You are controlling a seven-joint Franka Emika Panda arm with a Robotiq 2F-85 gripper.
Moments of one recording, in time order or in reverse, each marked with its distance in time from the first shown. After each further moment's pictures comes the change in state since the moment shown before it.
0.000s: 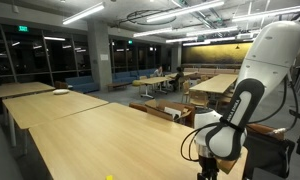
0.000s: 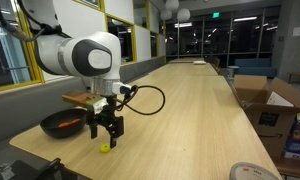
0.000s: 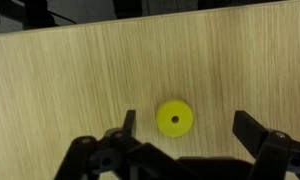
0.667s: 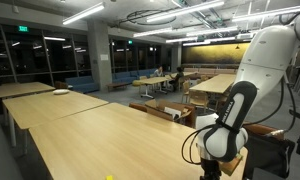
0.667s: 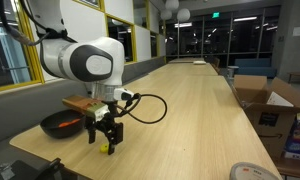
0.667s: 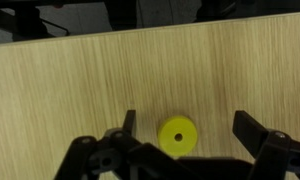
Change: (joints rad) arm -0.011 0.041 0.003 0.000 0.107 0.003 -0.118
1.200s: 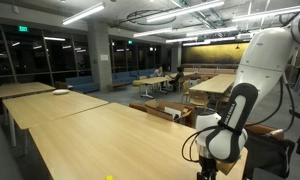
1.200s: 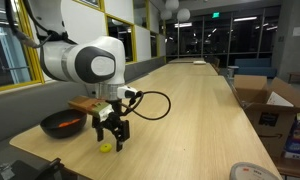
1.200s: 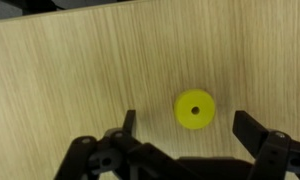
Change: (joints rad) arm 0.010 0.014 -0.040 0.001 -0.105 0.094 0.100
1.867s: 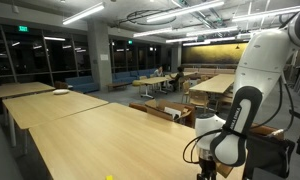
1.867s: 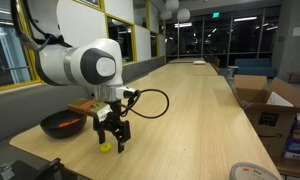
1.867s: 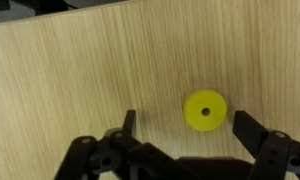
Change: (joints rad) arm 0.061 0.017 -0.068 0.001 -0.166 0.018 0.163
